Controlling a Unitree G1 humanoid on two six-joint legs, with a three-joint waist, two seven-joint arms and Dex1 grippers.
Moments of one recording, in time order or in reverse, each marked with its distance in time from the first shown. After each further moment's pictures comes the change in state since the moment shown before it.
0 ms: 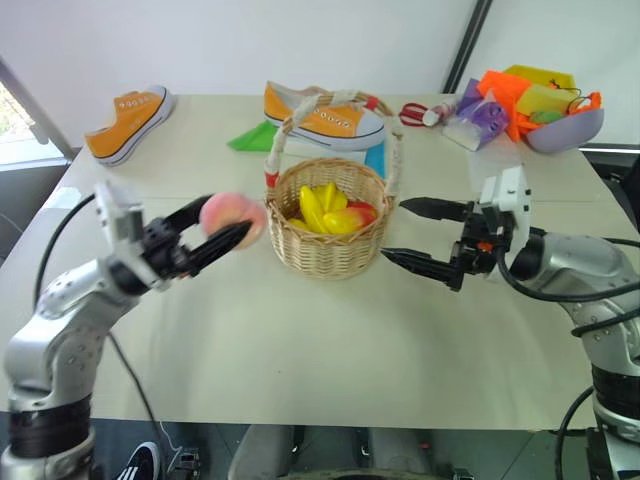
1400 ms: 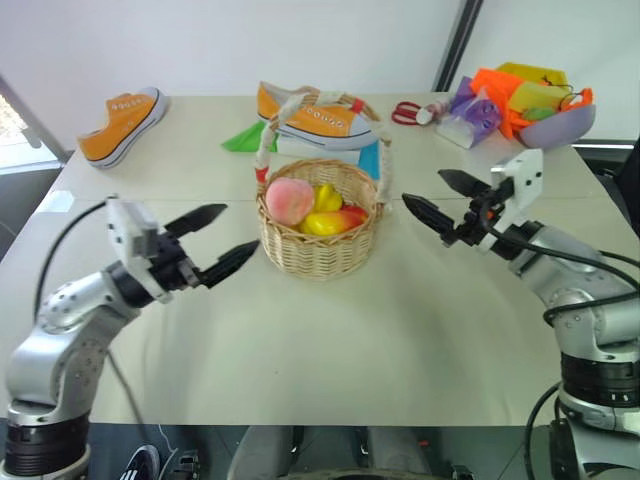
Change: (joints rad) left arm 0.234 0.085 0.124 0.006 0.049 -0.091 -0.124; right arm -0.059 0.201 -0.002 0.144 -0.111 -0.048 -0.360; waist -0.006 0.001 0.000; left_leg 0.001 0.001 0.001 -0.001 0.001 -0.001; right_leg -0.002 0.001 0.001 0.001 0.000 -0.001
